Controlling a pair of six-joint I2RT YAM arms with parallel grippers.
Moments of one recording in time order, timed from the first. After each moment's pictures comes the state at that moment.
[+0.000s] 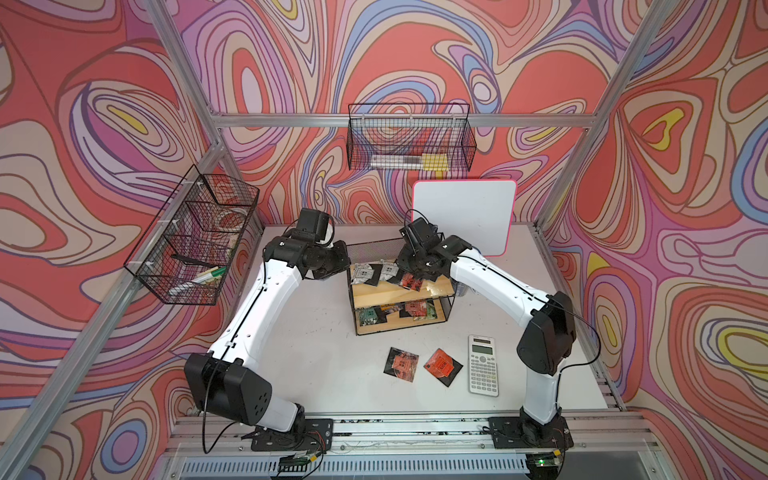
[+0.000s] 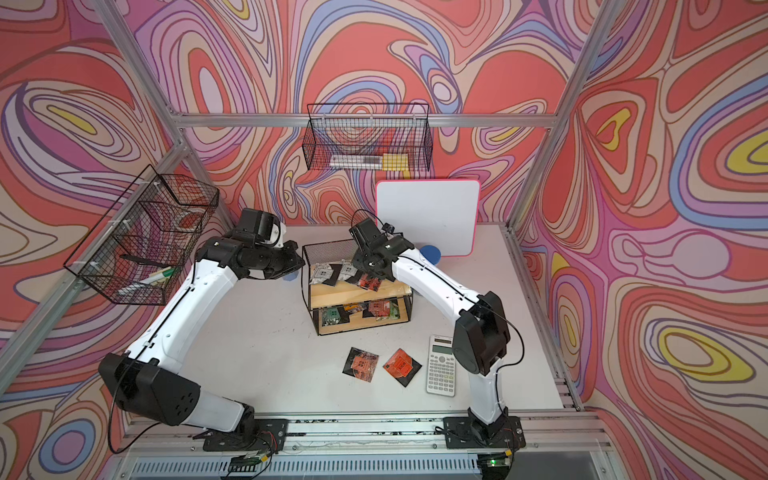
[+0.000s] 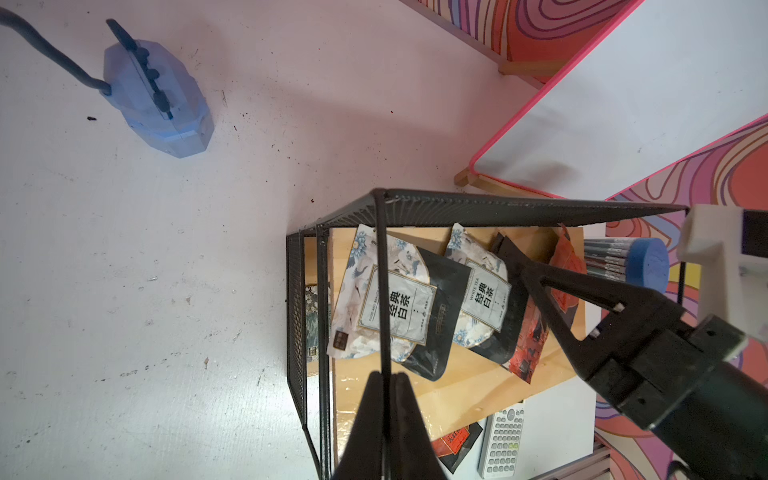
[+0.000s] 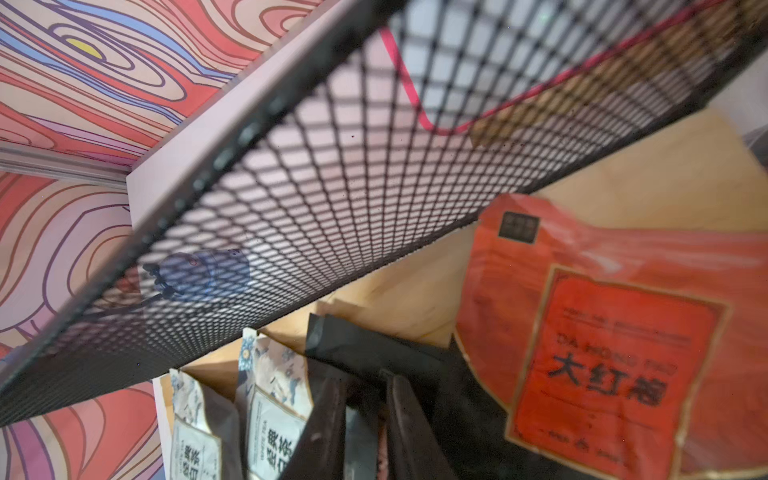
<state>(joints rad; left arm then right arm) -0.24 1.49 1.56 -0.99 0.20 -0.58 0.67 1.93 1.83 -0.81 0.14 1.00</state>
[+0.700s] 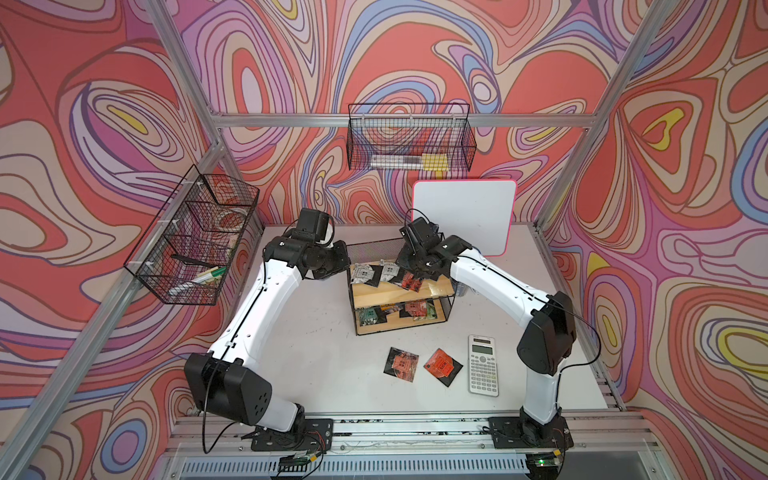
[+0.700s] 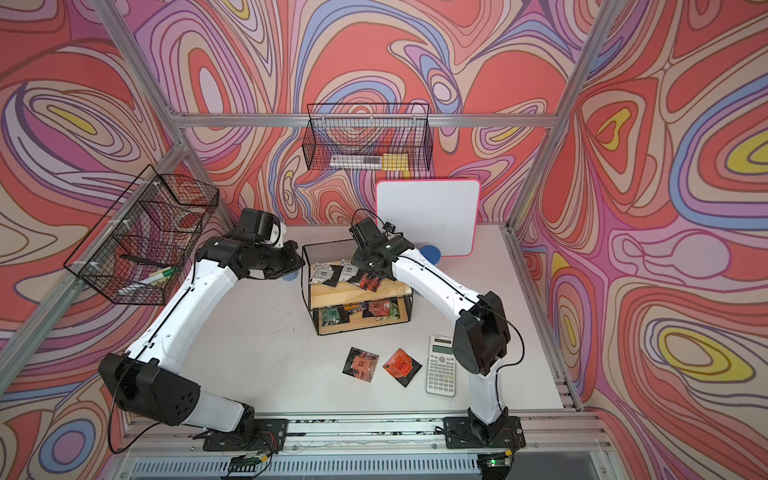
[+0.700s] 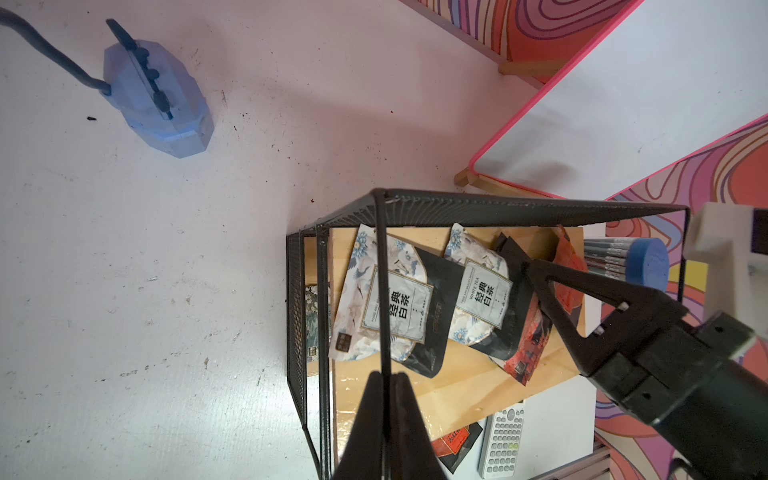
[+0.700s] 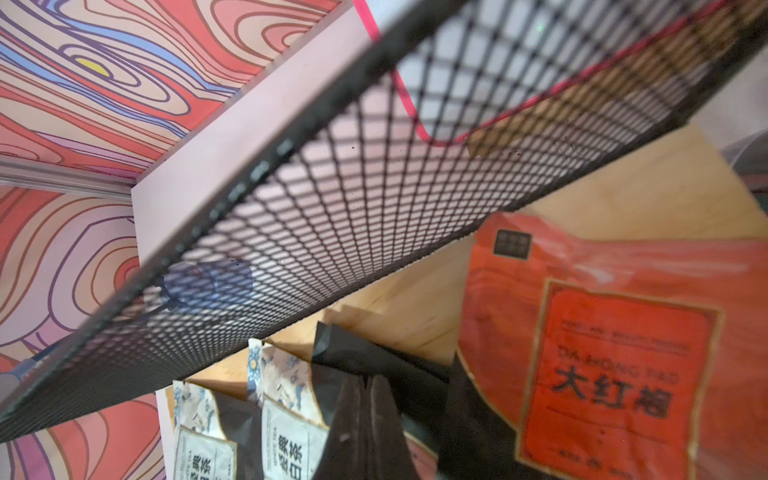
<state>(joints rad) -0.24 1.49 1.56 -0.99 0.20 -0.58 0.67 1.93 1.83 -0.80 0.17 1.01</state>
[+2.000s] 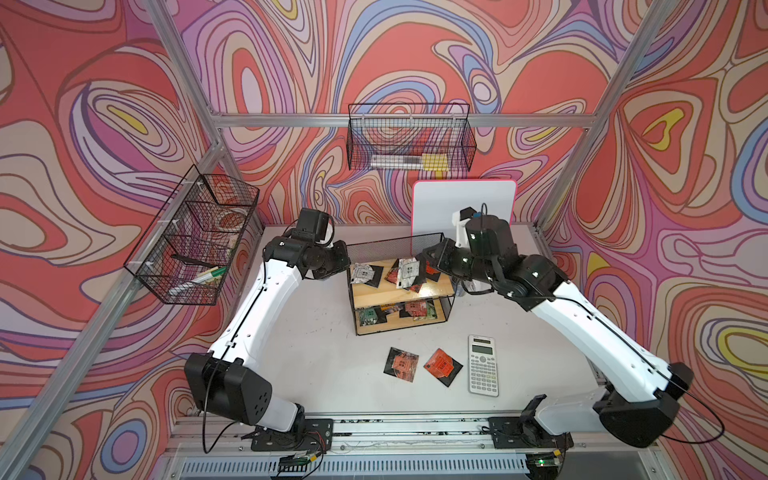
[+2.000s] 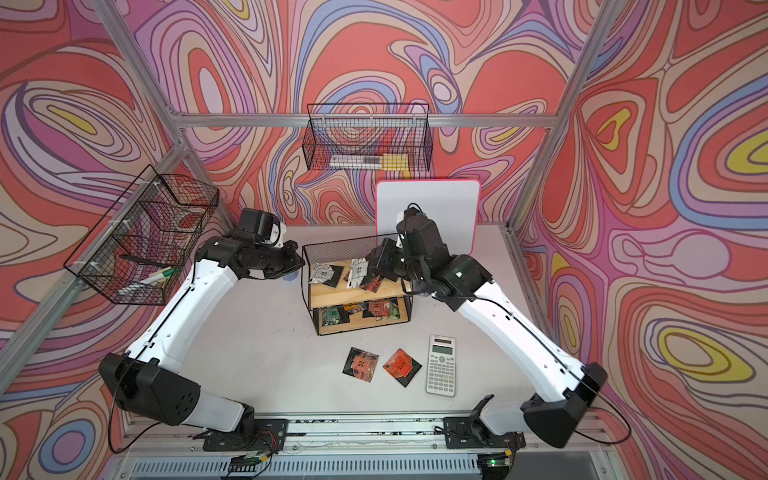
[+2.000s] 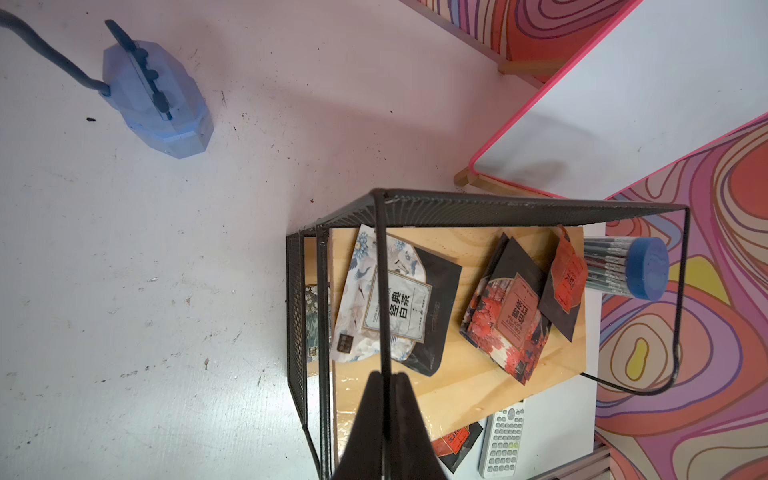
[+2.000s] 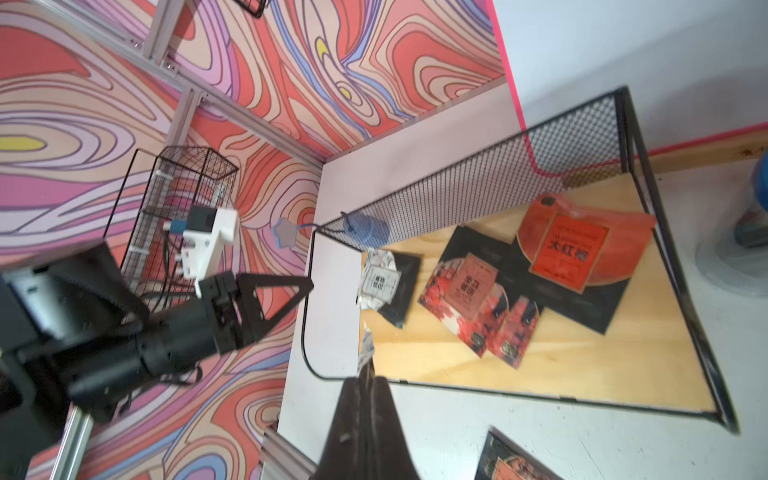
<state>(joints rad) -0.24 1.49 1.56 -0.99 0.21 -0.57 0.69 1.28 1.48 -0.71 -0.05 0.84</state>
